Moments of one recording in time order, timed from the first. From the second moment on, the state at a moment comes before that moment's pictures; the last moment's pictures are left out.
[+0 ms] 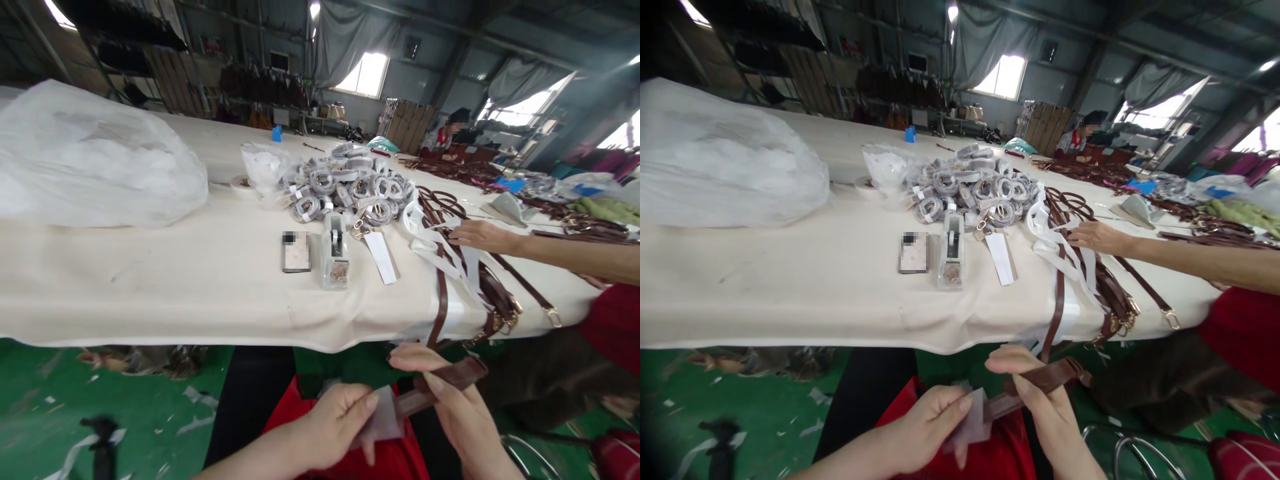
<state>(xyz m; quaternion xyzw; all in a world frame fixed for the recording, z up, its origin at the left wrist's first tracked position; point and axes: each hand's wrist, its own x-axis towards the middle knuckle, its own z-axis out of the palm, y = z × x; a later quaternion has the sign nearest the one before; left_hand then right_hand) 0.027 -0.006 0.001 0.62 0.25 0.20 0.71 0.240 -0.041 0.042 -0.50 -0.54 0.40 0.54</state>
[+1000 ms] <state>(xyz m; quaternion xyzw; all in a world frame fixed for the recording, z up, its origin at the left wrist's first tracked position) 0.018 0.003 -0.008 0.61 0.31 0.16 0.71 0.239 -0.064 -0.007 -0.51 -0.42 0.55 0.51</state>
